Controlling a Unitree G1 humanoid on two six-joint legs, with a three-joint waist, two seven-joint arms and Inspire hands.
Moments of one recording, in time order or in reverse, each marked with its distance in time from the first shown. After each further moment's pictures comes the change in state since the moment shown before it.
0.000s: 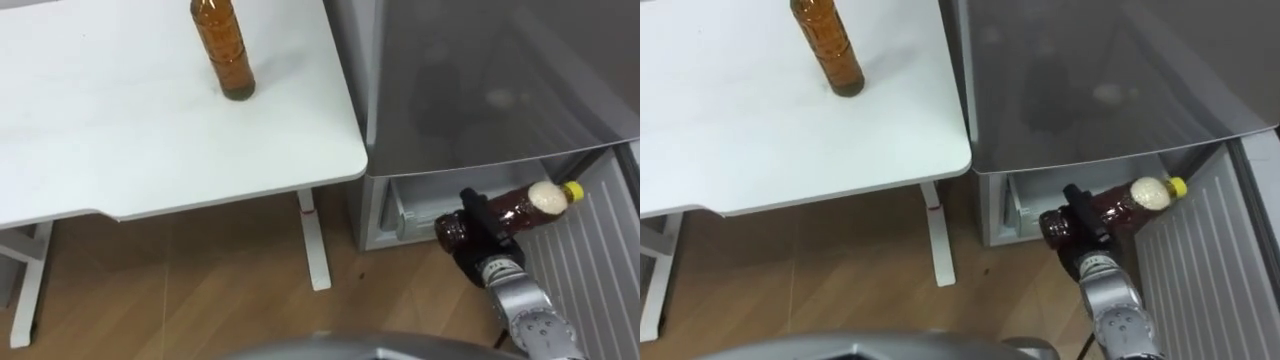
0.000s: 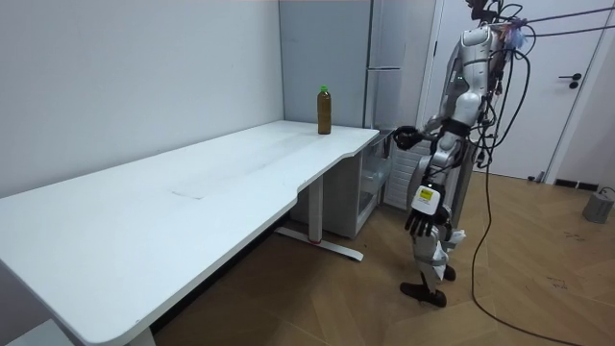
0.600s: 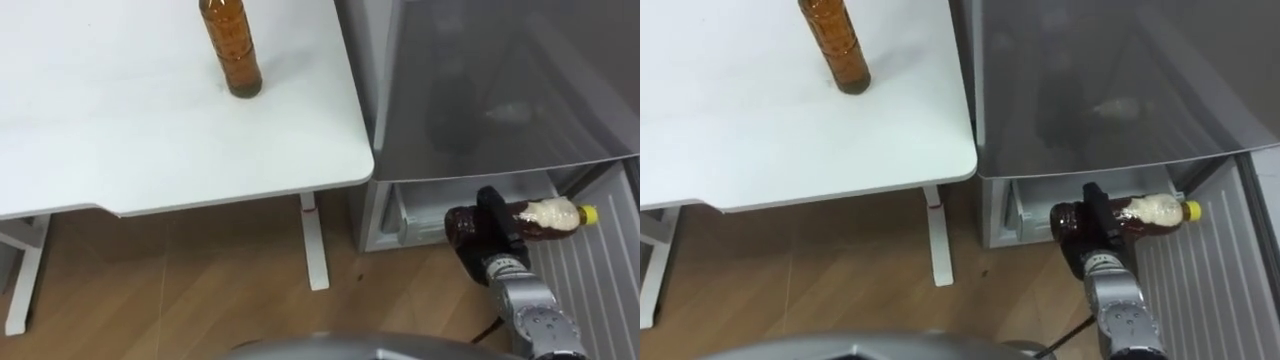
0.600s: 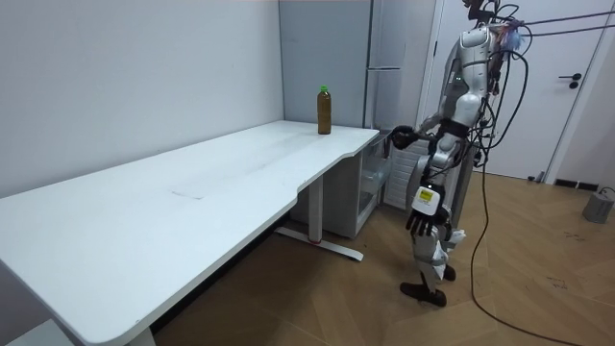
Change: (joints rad) left arm 0.013 -0.001 0.017 -0.016 0.047 -0.001 -0.042; right arm -0.055 0.004 -0.031 0.088 0.147 -0.038 0.013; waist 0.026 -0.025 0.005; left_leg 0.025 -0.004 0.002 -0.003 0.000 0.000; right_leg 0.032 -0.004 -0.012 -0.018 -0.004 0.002
